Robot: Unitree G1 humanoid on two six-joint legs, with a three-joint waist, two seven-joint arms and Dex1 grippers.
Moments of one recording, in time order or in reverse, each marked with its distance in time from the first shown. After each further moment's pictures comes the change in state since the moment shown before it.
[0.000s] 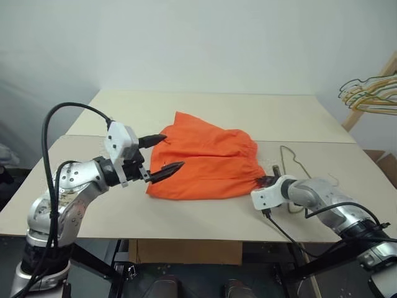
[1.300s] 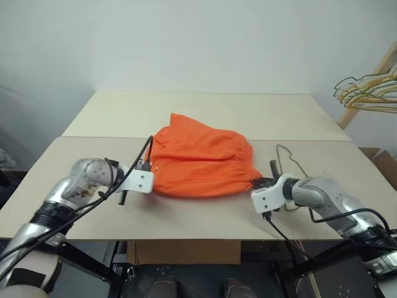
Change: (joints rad) left arm -0.321 0.167 -0.475 0.827 0.735 -0.898 -0.356; right arm 0.083 -0.025 -0.122 -0.173 0.122 -0.073 0.113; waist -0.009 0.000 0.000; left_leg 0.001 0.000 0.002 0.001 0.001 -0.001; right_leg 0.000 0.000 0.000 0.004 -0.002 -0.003
